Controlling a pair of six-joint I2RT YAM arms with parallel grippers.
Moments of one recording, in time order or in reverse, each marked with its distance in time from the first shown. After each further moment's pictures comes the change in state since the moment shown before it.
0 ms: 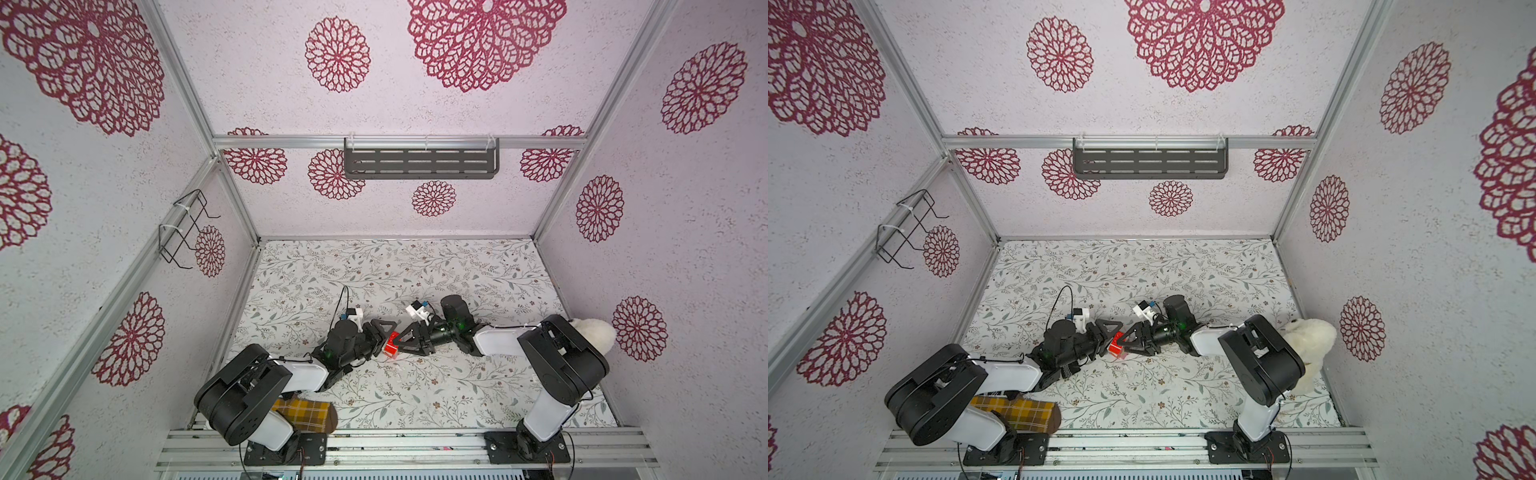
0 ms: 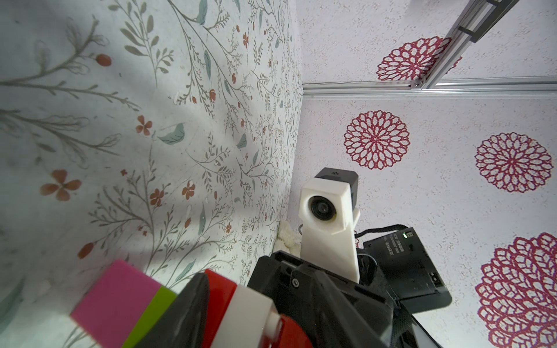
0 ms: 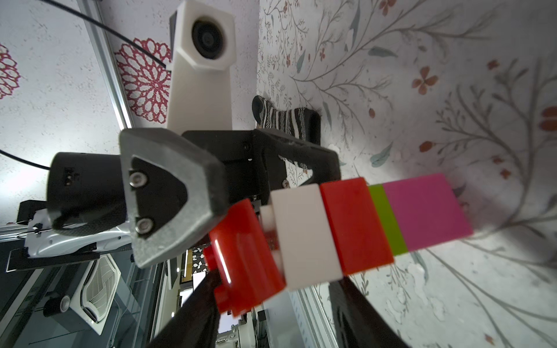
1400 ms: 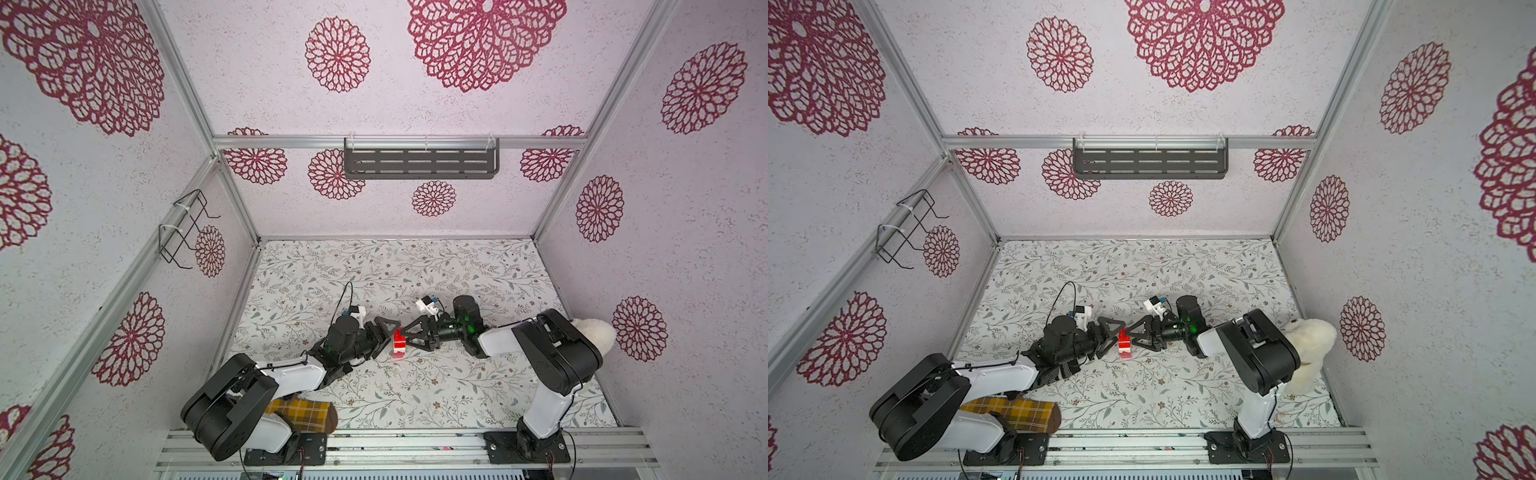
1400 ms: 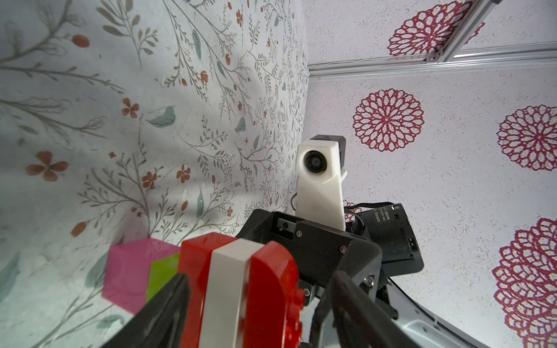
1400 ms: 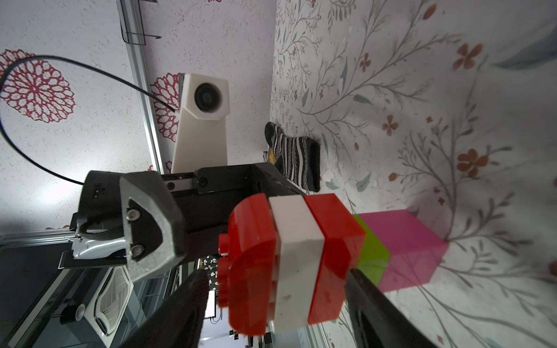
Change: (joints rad) left arm -0.002 -0.087 0.039 -0.166 0.044 0.071; right arm -0.089 0.064 -0.076 0.313 -0.045 0.133
